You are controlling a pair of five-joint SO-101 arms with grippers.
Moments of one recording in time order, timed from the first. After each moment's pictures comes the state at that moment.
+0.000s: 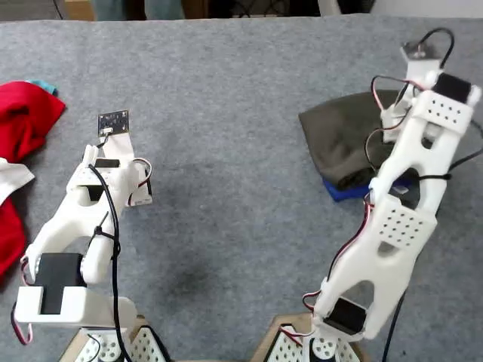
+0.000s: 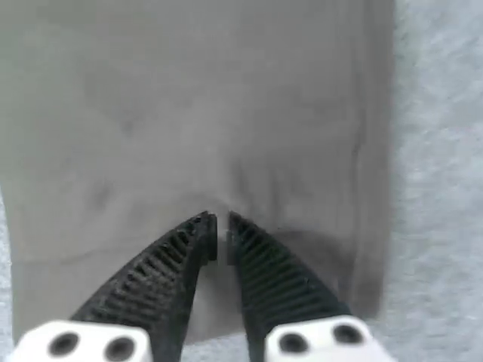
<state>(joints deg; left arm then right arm) -6.2 -2.5 42.2 43.2 8.9 25.9 49.2 -56.0 95.5 24.7</state>
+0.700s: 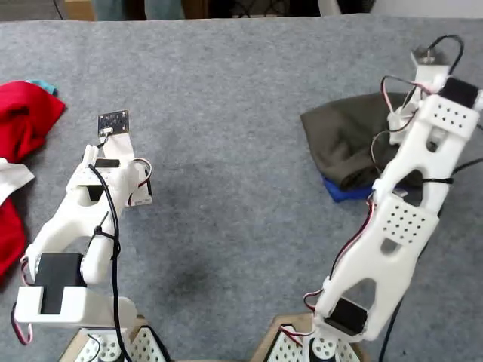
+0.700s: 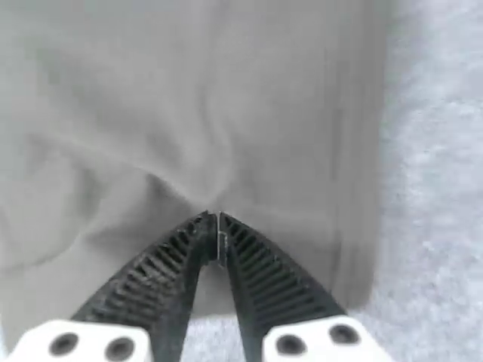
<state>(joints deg) -6.2 -2.5 42.2 43.2 8.9 28.0 51.1 -66.3 100.6 23.8</state>
